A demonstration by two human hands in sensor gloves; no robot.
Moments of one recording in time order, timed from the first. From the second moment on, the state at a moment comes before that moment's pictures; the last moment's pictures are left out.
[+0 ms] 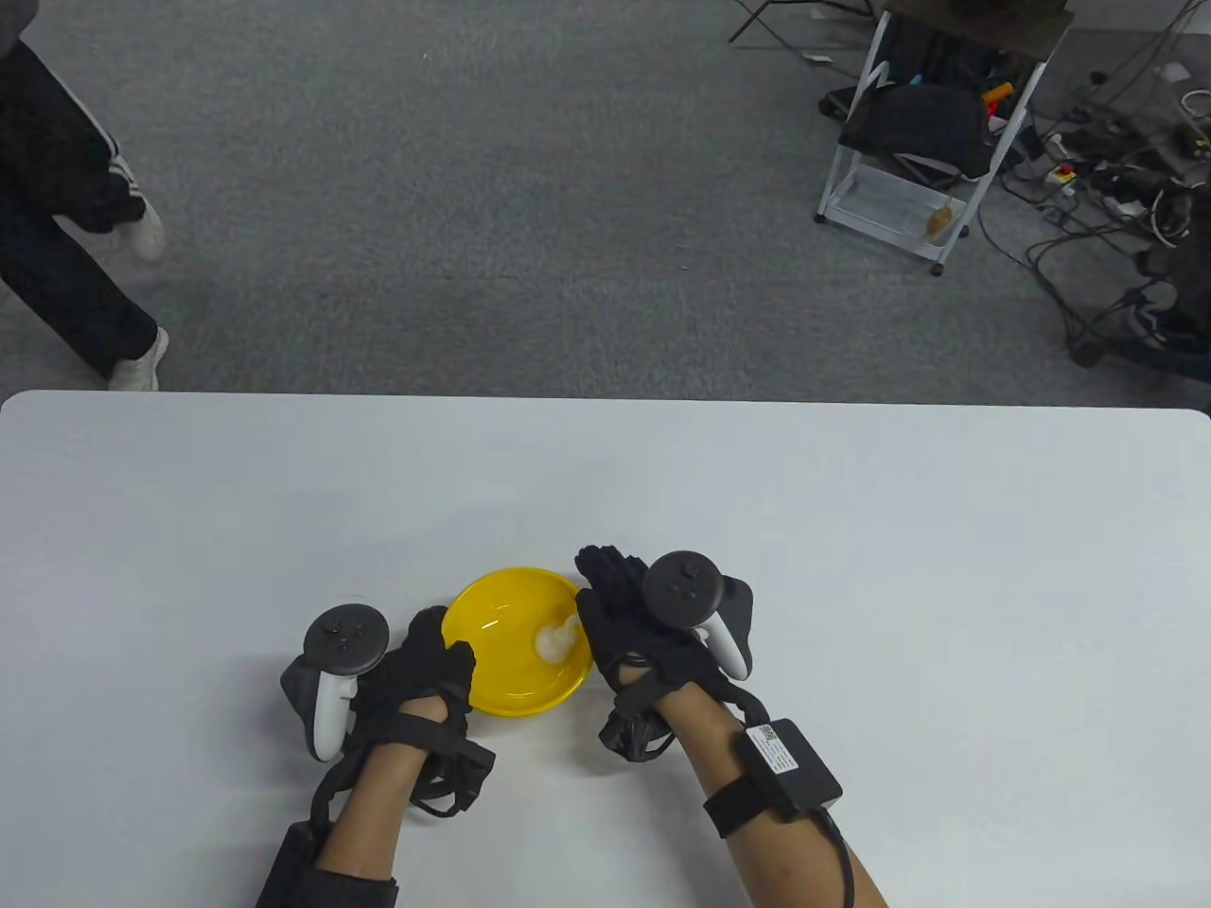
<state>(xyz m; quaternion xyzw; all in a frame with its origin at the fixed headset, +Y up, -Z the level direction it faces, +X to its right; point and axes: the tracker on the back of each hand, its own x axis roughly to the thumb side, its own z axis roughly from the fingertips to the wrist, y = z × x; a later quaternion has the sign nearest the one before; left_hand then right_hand) -0.214 -0.767 -0.278 -0.11 0.16 0.50 0.84 0.062 -0.753 -0.351 0.11 0.12 0.90 0.41</state>
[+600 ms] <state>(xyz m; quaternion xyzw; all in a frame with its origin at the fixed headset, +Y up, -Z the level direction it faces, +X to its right) -0.217 -0.774 -0.279 -0.13 0.15 0.53 0.82 0.071 -0.737 -0.350 0.11 0.17 0.87 0.44</state>
